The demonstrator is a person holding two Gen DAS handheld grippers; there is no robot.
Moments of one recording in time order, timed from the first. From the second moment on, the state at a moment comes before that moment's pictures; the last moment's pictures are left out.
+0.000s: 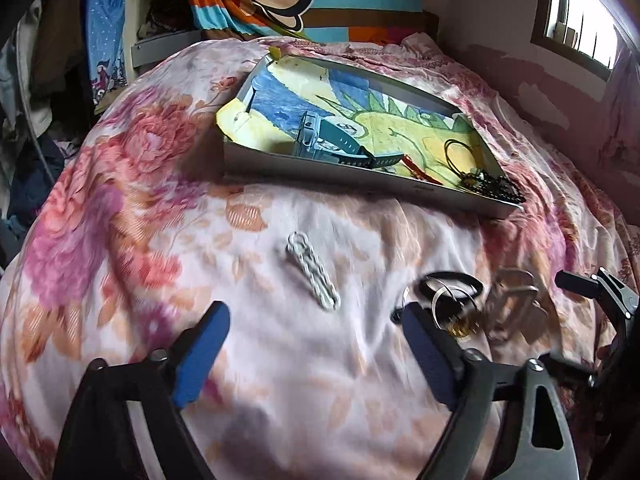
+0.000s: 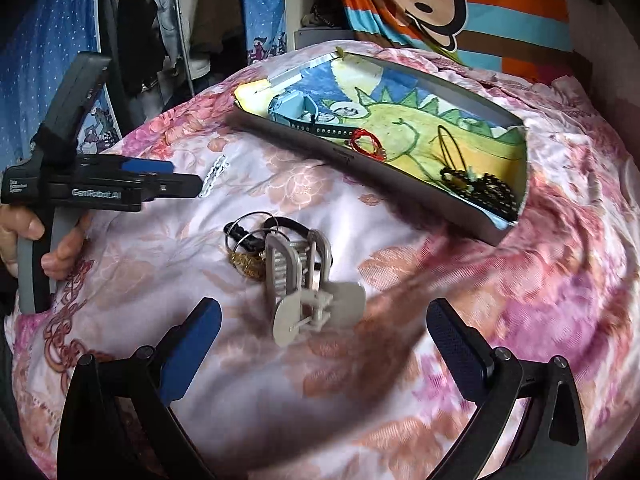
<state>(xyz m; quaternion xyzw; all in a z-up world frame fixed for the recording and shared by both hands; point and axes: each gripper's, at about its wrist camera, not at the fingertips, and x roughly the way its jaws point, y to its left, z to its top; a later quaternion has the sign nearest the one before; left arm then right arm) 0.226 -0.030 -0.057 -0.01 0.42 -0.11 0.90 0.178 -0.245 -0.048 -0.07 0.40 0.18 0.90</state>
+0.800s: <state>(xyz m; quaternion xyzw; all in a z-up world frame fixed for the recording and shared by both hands) 0.253 -0.051 -0.076 -0.01 0.45 -0.13 0.89 0.198 -0.245 -0.066 -0.02 0.43 0.18 0.88</state>
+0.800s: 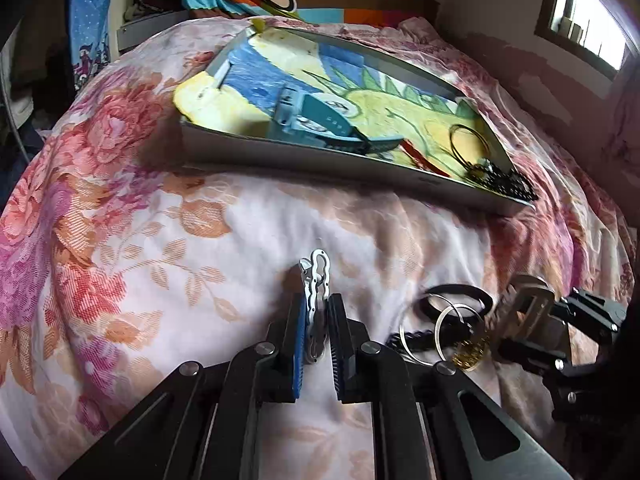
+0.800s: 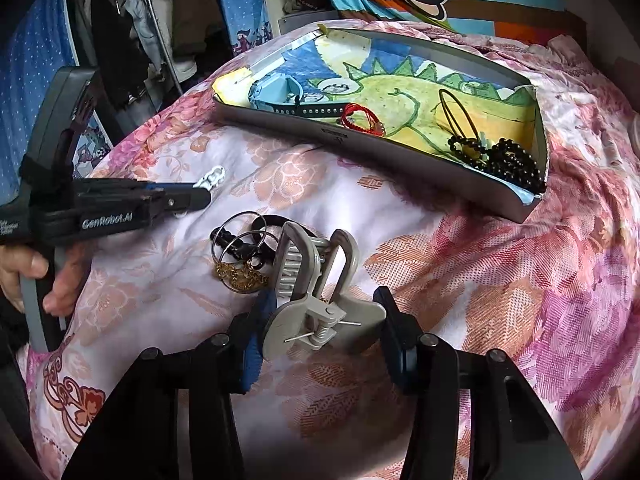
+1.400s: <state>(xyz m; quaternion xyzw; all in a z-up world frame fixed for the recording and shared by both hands) 0.225 -0.065 -0.052 -0.02 0.39 -0.16 0.91 0.184 -0.241 -0.042 -0.06 0.37 0.16 0.91</state>
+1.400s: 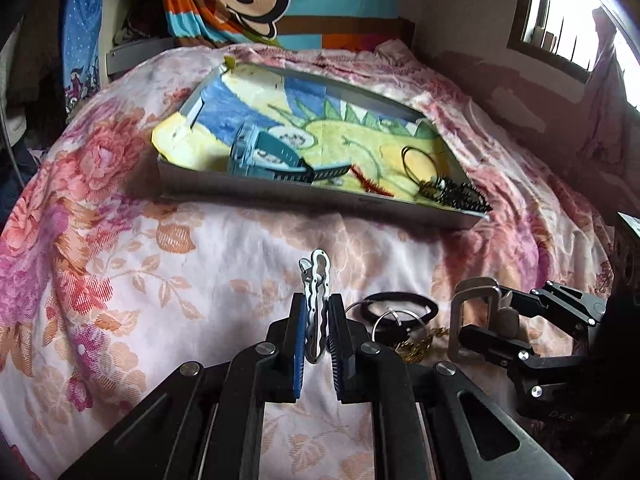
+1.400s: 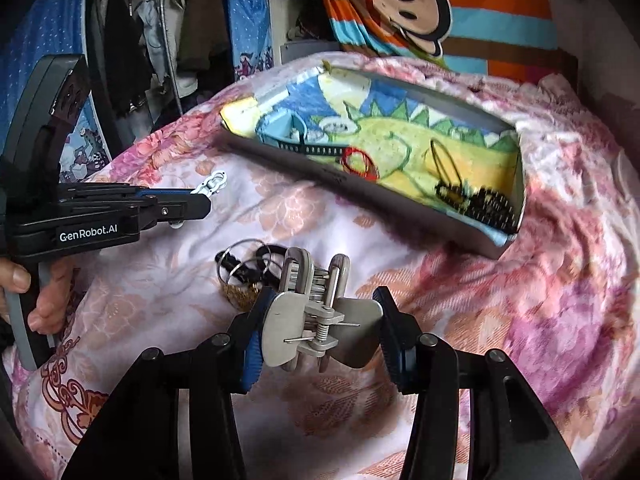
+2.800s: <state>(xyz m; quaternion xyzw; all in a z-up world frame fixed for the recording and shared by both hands) 0.362 -0.121 -0.052 -0.12 0.40 -0.18 0.89 0.309 -0.313 -0.049 0.06 0.33 0.06 0.94</state>
